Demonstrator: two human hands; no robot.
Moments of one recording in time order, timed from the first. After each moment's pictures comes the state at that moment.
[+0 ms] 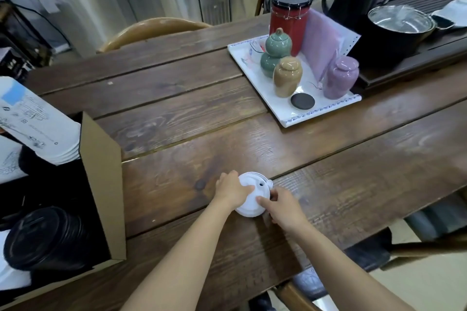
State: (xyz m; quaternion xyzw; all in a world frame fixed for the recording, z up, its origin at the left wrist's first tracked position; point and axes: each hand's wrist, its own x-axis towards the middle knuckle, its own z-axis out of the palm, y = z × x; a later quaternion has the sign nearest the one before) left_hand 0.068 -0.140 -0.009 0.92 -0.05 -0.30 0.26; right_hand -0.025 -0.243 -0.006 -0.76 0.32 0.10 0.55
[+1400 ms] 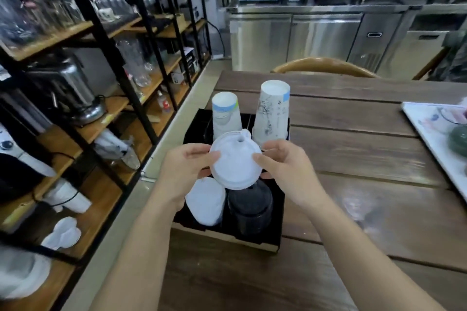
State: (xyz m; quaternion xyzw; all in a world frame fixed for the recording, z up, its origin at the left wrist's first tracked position) left_hand 0.048 0.237 0.172 0.71 0.17 0.03 0.68; right_hand 0.078 0.055 0.158 -0.77 -0.04 0.08 0.63
